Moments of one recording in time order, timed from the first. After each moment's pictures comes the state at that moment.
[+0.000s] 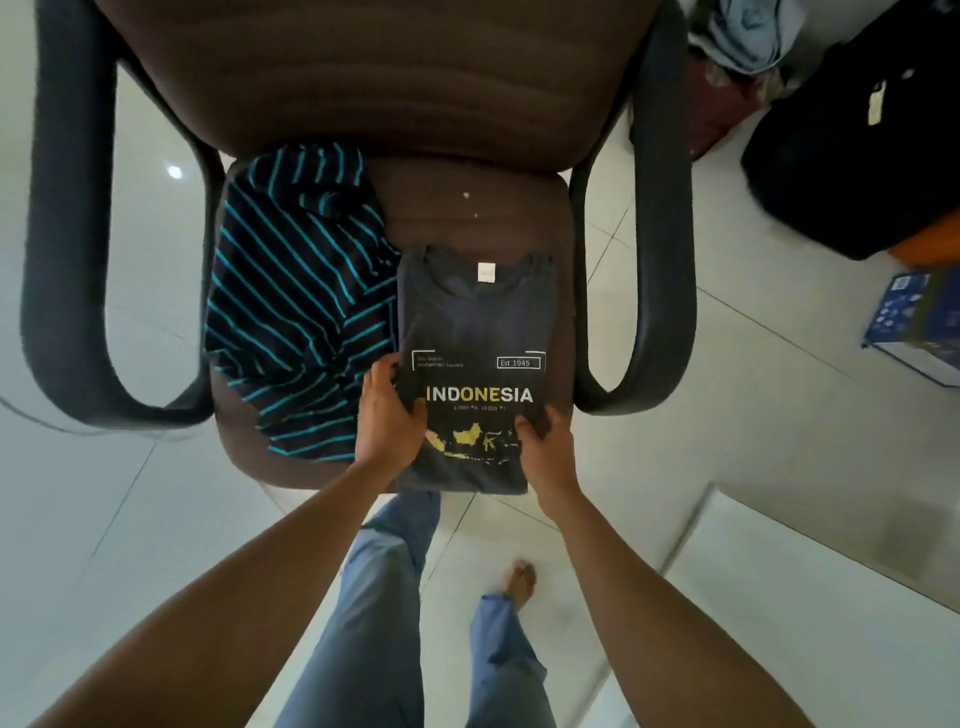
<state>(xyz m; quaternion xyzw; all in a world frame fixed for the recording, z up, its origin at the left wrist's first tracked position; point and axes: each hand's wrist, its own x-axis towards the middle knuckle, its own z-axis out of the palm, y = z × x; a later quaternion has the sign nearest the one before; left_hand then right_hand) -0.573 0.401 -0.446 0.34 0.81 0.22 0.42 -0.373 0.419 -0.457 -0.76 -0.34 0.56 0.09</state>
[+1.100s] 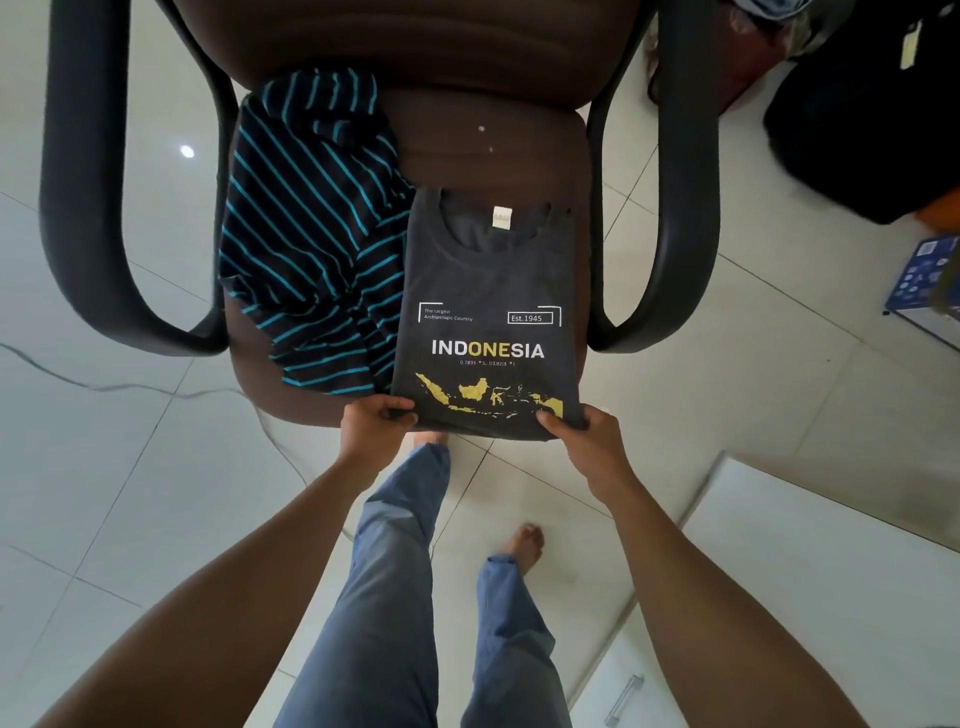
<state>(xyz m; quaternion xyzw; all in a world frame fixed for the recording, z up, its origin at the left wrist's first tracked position) -0.578 0.293 -0.466 0.19 0.83 0.19 0.50 -0.308 0.358 -0.453 -0.73 -0.35 0.58 0.07</state>
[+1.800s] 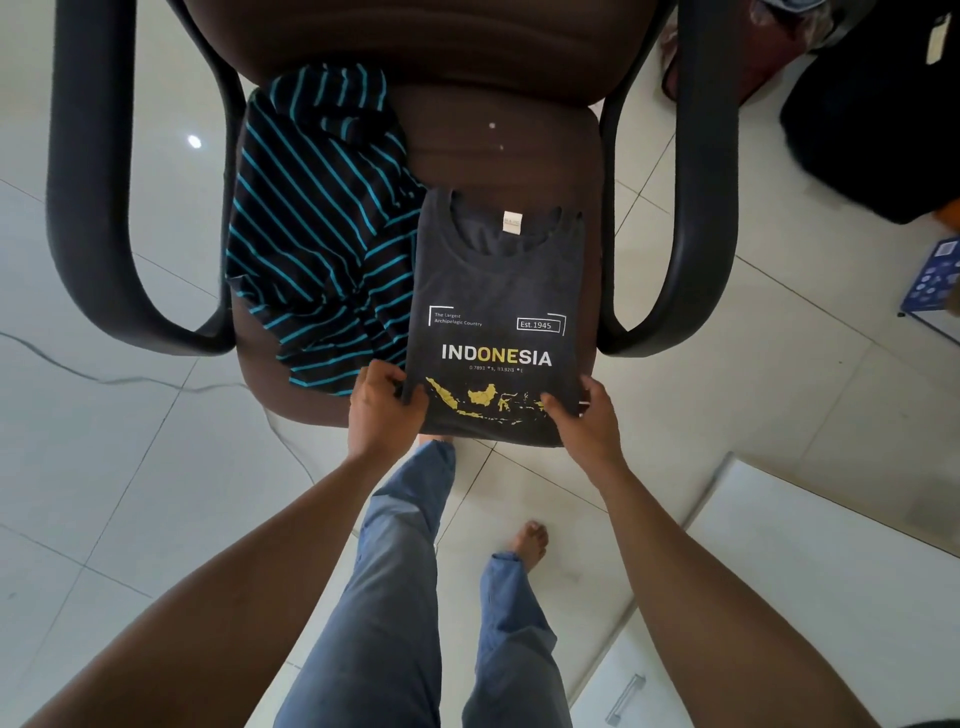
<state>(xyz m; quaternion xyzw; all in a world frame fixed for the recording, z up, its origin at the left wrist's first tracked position) -0.575 0.317 -0.456 0.33 0.86 0.16 0.36 -0.325 0.376 -0.467 -0.73 -0.42 0.53 0.05</state>
